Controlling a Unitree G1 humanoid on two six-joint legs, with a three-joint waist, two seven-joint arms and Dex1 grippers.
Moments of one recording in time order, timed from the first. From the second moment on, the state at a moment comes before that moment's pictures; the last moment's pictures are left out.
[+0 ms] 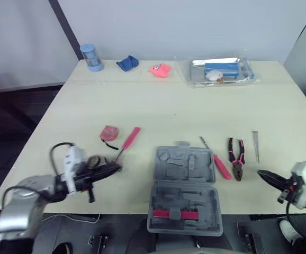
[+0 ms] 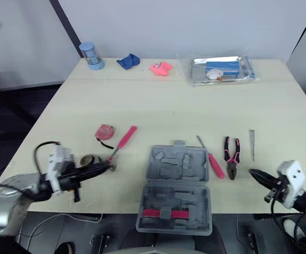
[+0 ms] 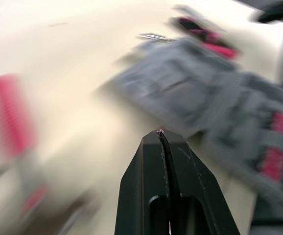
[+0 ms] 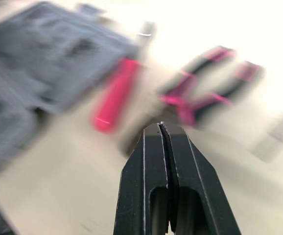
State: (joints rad) left arm 0.17 0.74 0.38 -0.07 -0.54 0.29 -1.20; right arm 0.31 -0.65 -0.41 -0.05 0.45 0.12 0.97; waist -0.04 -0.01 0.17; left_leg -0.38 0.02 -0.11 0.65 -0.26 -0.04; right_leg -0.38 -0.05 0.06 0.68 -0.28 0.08
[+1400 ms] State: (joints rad) left arm 0.16 1.08 0.34 0.16 -0.27 0.06 -1.25; right arm 0.16 -0.70 -0.33 -0.30 0.68 0.22 1.12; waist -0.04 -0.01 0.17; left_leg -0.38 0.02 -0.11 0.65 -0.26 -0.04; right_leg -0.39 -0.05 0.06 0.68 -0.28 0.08
